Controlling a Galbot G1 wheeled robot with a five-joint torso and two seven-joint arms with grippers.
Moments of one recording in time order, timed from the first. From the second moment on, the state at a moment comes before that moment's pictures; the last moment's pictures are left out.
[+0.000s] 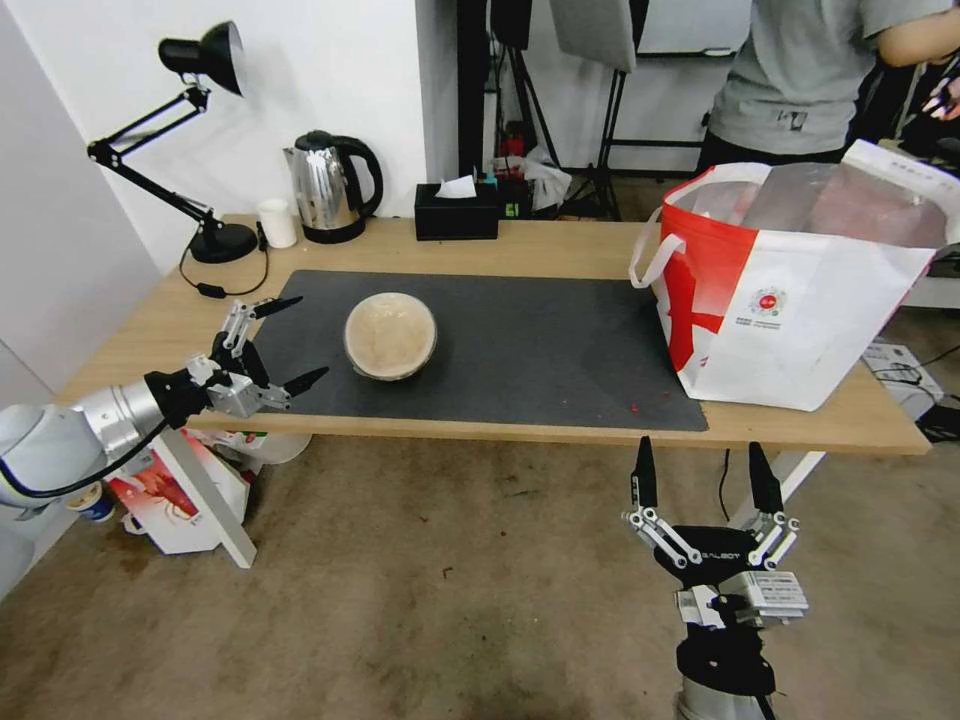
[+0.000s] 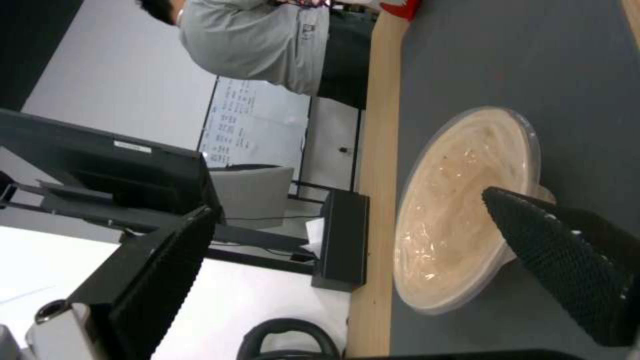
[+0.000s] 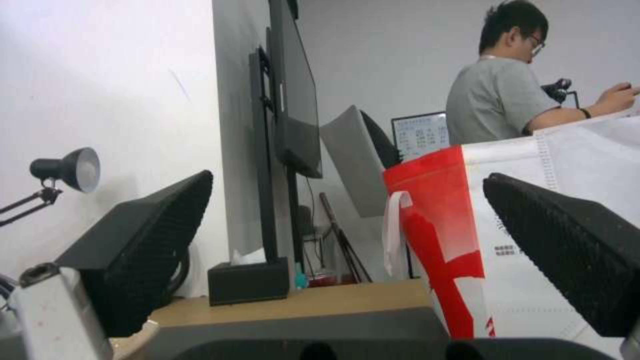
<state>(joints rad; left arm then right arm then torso) 1.18 -0.55 -0.56 -1.79 0.15 -0.62 0.33 -1.90 1.37 0.29 2.26 -0.13 0.73 0.35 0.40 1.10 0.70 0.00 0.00</state>
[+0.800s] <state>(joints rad) 1.05 -0.58 -0.42 -1.69 0.17 -0.62 0.35 -1.90 1.37 0.29 2.26 -0.13 0.73 0.35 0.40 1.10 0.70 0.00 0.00</state>
